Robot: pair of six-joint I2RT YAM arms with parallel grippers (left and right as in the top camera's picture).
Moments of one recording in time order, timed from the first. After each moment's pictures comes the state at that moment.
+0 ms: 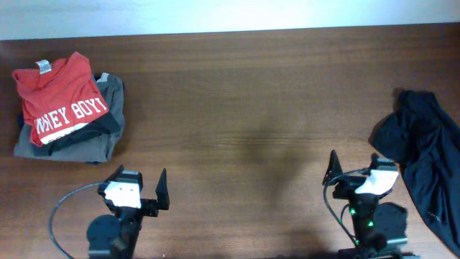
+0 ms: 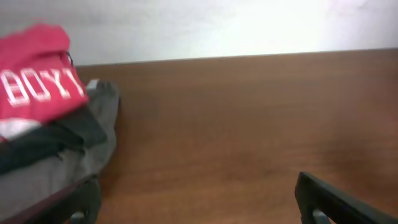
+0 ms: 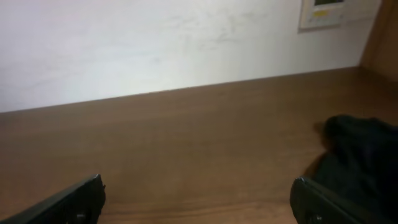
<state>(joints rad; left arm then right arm) -0.05 0.16 0.27 -0.36 0.08 0.00 0.05 0.17 0.26 -0.25 0.12 0.13</state>
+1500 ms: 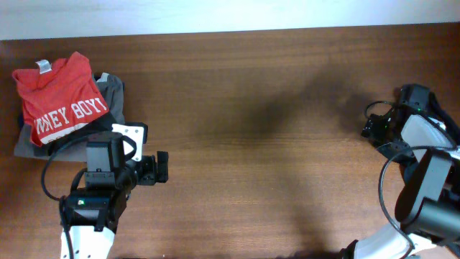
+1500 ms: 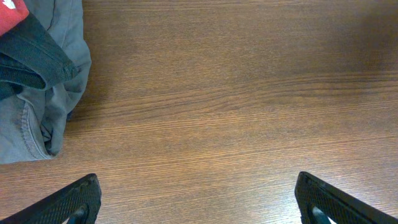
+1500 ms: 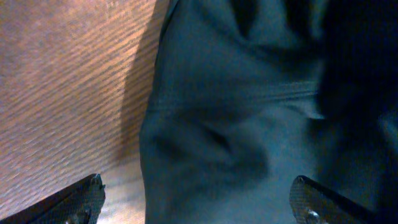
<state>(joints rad) -0.05 0.97 0.83 -0.74 0.10 0.00 -0.42 1.86 1.13 -0.54 0.14 0.12</state>
